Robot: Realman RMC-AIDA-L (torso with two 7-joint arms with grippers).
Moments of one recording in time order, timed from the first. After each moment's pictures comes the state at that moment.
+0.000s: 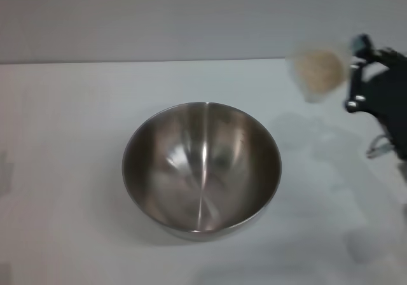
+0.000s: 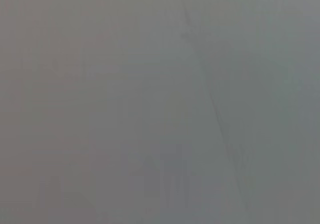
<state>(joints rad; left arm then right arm) -0.14 -2.08 -1.03 -0.36 2.30 1.52 0.26 0.49 2.08 0.23 0.17 -1.85 -1.64 -0.28</state>
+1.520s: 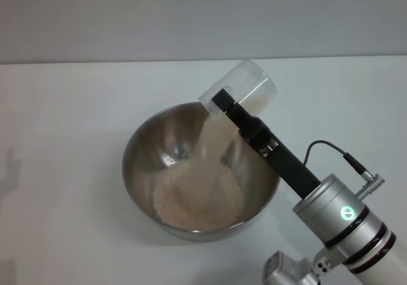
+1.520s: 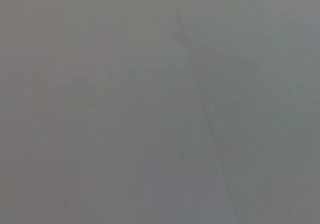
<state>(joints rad) -0.15 -2.08 -1.01 -0.37 2.30 1.51 0.26 0.52 2.09 0.15 0.51 -2.03 -1.40 -2.15</state>
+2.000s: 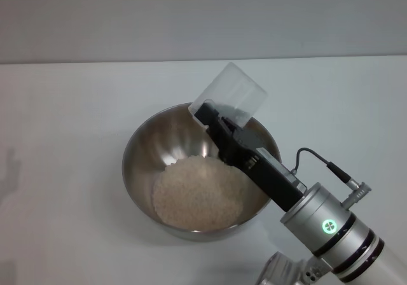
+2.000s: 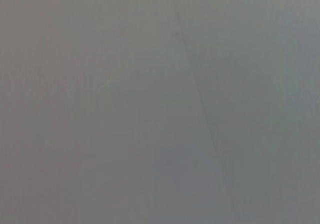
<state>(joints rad) -0.15 -2.08 -1.01 -0.37 2.30 1.51 0.26 0.52 2.09 0.14 0.54 -2.04 -1.35 -2.40</state>
